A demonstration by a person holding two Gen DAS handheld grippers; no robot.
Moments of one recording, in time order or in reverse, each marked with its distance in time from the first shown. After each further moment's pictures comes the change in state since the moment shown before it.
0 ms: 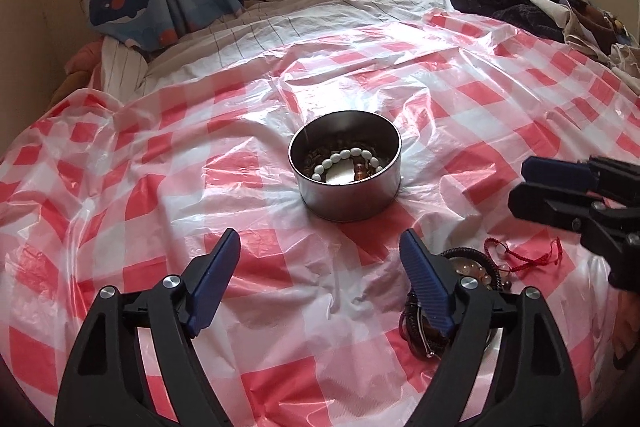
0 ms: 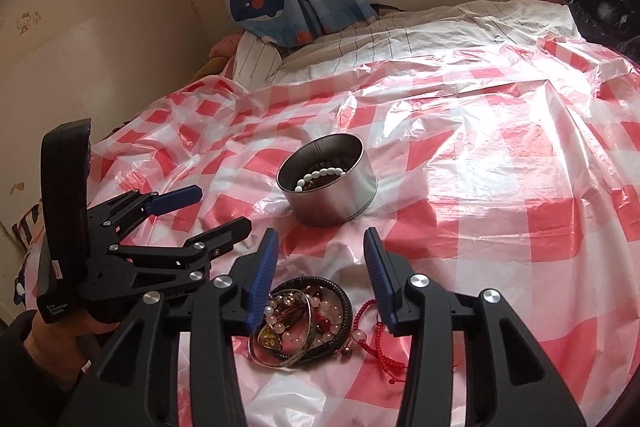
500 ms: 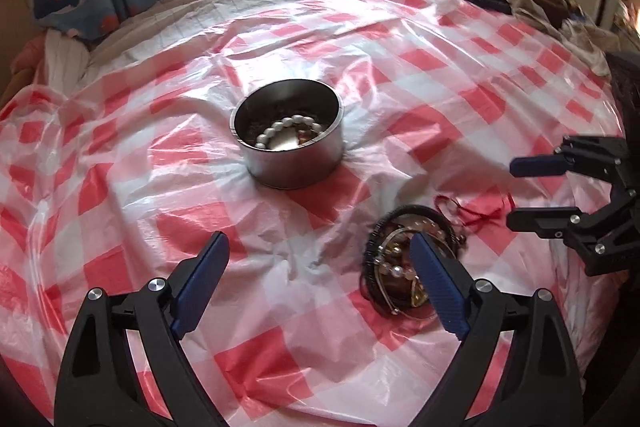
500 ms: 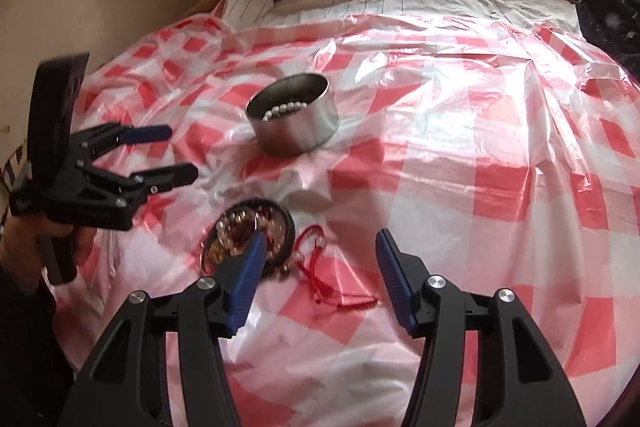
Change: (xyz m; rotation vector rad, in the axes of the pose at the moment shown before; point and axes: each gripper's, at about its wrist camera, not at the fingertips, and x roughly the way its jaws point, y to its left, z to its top) left arm -0.002 -0.007 -0.011 0.110 0.096 -0.212; right arm -0.016 -0.013 -0.023 -0.148 0.226 -0.078
